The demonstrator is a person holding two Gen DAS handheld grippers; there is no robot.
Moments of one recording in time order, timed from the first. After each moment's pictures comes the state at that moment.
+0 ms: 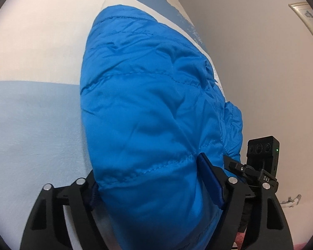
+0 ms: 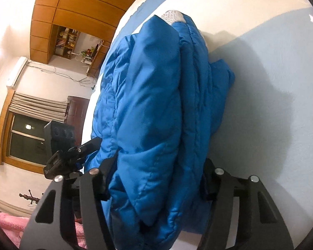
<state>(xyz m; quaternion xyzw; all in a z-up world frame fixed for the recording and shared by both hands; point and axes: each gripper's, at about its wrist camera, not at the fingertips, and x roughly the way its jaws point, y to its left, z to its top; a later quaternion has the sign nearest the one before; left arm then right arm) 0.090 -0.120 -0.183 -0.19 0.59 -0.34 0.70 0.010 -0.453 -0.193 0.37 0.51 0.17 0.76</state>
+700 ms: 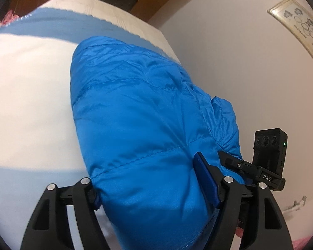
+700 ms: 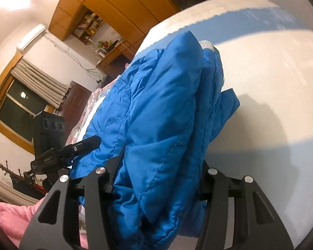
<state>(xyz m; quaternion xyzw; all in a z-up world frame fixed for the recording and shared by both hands) 0.140 -0.088 -0.101 -0.19 0.49 -0.35 0.78 0.098 -0.405 -0.099 0.24 0.46 0.22 0.83</state>
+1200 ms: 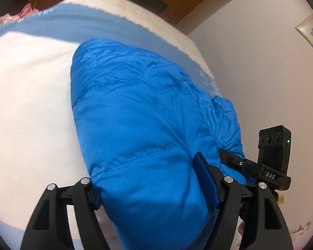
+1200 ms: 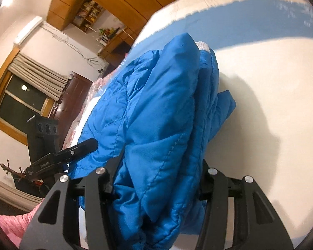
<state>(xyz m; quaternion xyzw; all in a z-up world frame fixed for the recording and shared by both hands) 0.235 -0.069 -0.162 -0.19 0.52 -0.27 0.79 0.232 -0.376 -0.171 0.24 0.51 0.24 0.79</state>
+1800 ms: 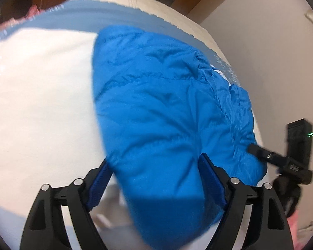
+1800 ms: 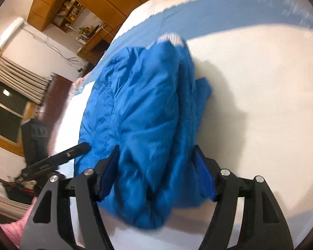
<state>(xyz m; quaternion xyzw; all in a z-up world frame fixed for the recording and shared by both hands) 0.251 -0.067 -0.163 -0.13 0.54 -0.23 0.80 0.190 -0.387 -0.138 0.19 0.52 0.15 0.82</state>
